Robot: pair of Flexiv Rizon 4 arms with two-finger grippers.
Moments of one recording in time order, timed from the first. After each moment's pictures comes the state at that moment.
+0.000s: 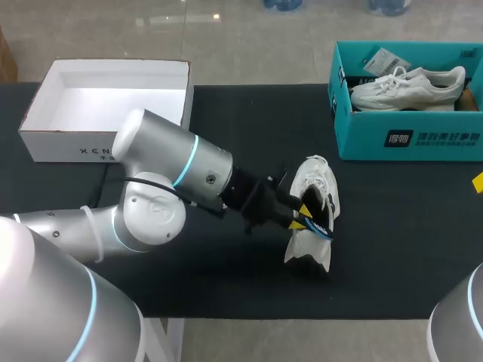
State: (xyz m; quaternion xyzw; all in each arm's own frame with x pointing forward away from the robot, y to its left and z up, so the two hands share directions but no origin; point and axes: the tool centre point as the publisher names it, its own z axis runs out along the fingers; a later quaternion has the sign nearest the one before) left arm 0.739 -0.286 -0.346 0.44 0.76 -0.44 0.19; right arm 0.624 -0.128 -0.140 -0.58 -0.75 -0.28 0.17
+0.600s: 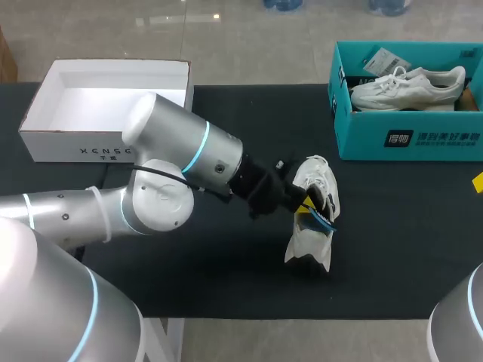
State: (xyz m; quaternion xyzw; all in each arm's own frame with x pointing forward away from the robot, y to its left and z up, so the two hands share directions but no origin) left arm 0.764 -0.298 -0.334 0.50 0.74 -0.40 0.23; right arm 0.624 -0.128 -0.140 -0.58 -0.75 -0.28 0.17
